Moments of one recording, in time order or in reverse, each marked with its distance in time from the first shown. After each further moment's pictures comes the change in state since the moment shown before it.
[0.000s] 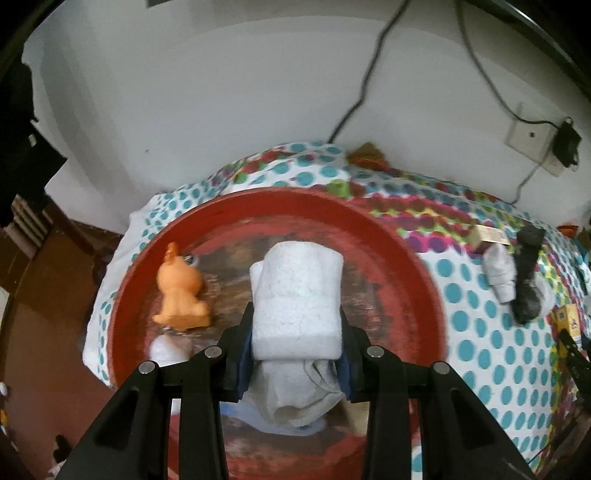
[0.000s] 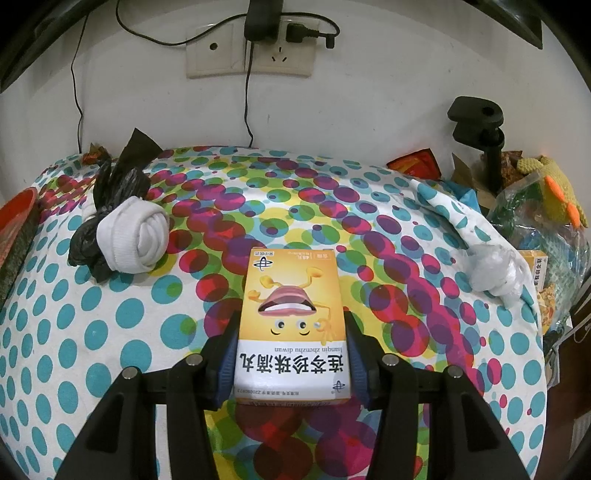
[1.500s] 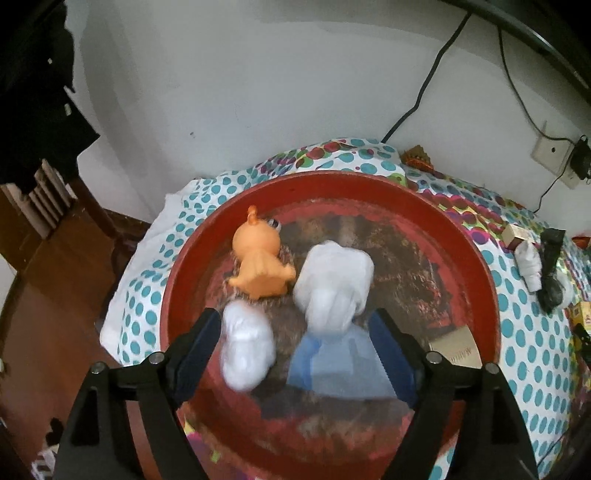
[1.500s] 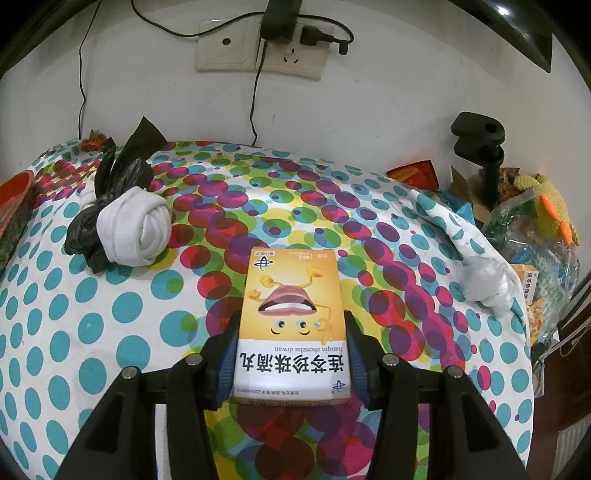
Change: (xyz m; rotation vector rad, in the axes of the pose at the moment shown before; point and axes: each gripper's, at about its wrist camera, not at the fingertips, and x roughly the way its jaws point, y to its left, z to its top) left arm -0.015 0.062 -0.044 -0.086 -0.041 0.034; right arm -0.002 0.008 0.001 -0.042 -0.003 -0.038
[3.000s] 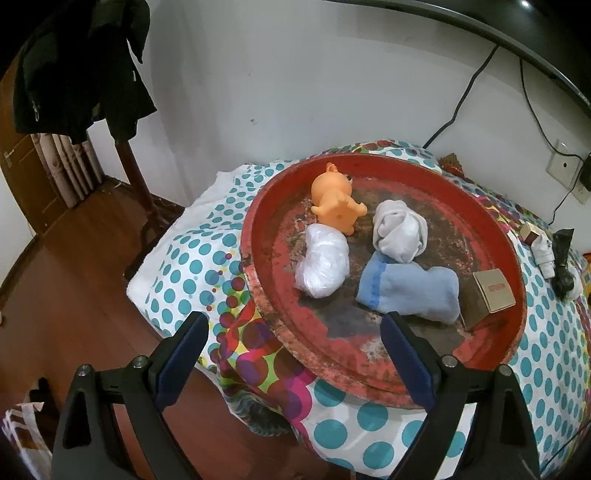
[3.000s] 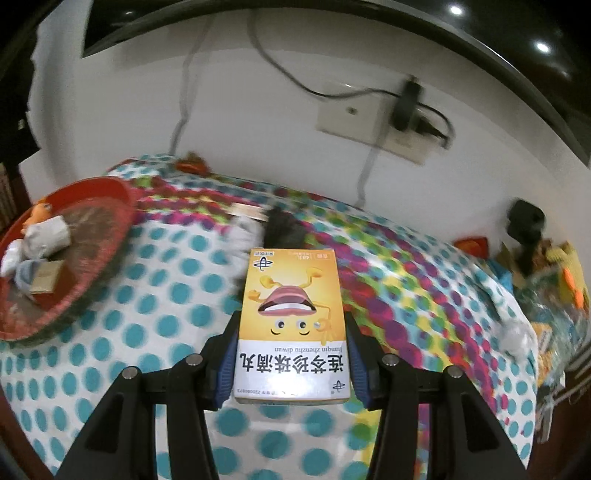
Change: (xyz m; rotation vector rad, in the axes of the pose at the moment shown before) left arm -0.031 0.050 -0.081 -0.124 -0.089 0.081; right arm -0.080 0.113 0.026 -0.157 -0.103 0.144
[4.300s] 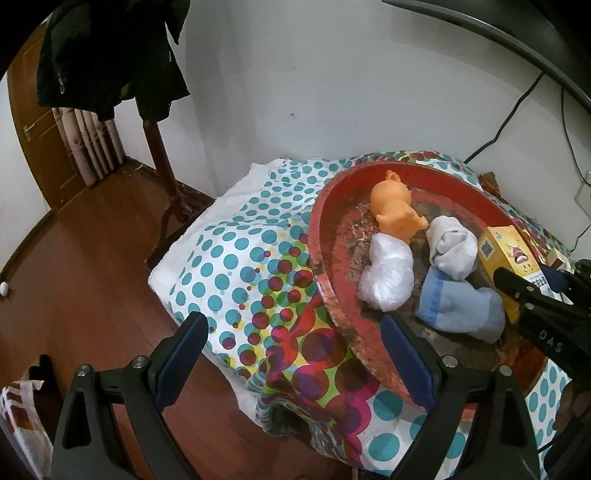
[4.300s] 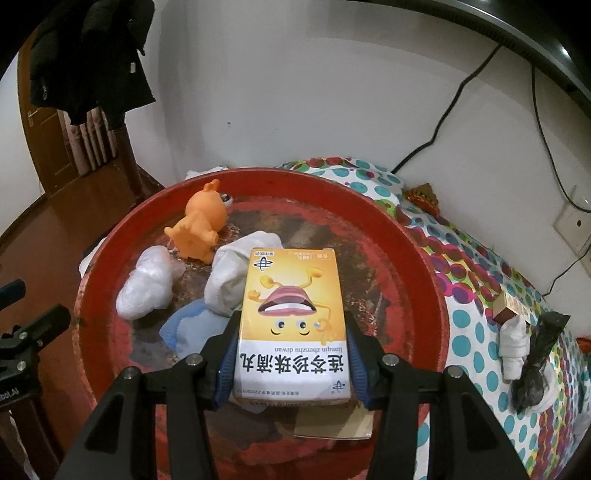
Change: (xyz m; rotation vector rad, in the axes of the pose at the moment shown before) left arm 0.013 0.047 0.005 -0.093 0.019 0.050; right arm 0.021 0.270 0.059 -0.254 0.032 0.315
